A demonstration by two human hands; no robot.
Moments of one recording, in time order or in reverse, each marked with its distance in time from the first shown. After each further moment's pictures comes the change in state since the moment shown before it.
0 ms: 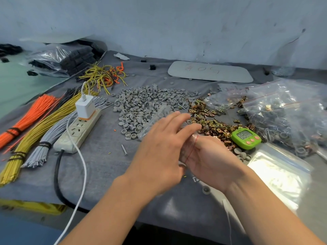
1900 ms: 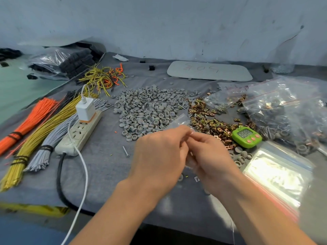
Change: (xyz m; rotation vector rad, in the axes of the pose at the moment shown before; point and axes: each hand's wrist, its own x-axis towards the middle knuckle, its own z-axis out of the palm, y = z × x) left_hand -0.003 0.017 -0.007 -0.061 0.337 -0.179; right_hand -0.004 0.010 0.008 -0.418 0.238 -0.187
